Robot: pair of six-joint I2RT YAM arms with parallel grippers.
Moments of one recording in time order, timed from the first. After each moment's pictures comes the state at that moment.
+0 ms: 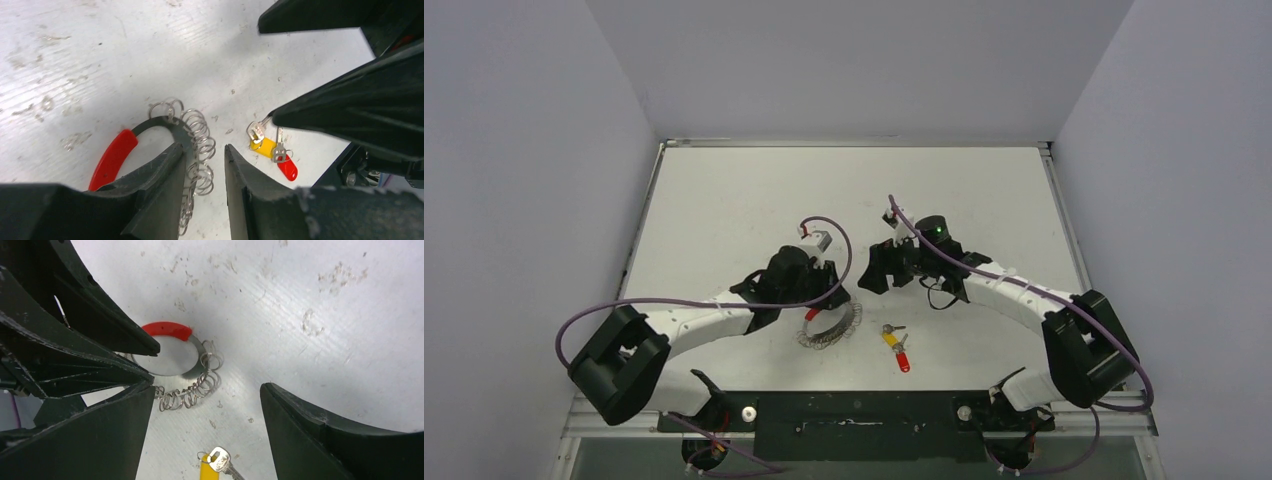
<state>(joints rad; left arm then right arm) -0.74 1.39 0.61 0.18 0.18 -0.61 0.55 1.45 0.77 -0.02 -0.48 0.24</state>
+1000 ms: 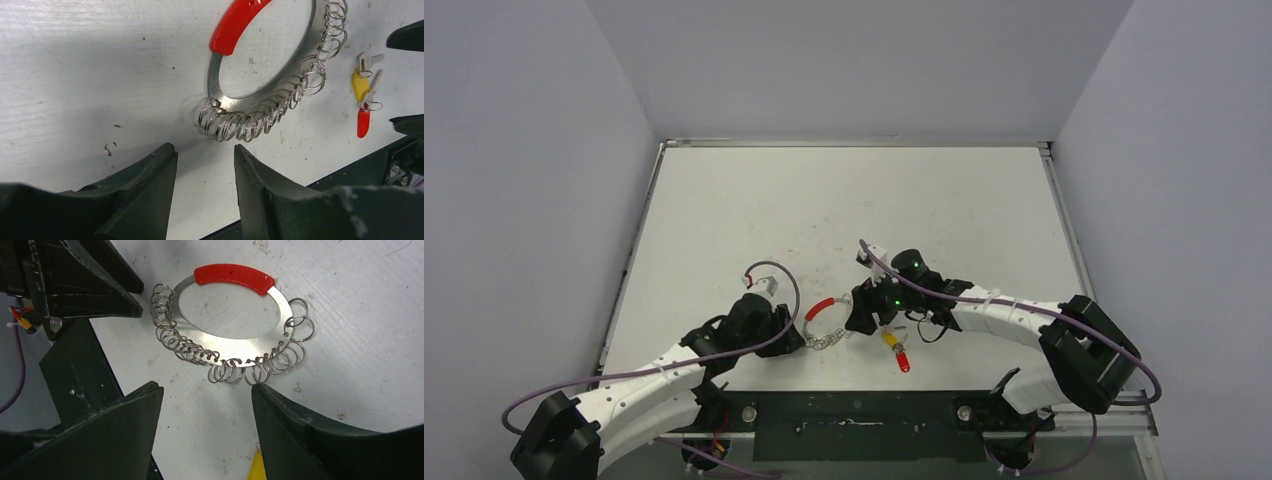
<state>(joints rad) -0.72 0.82 0.27 -0.28 0.00 -0.83 0.76 1.40 0.64 0.08 -0.47 0.22</state>
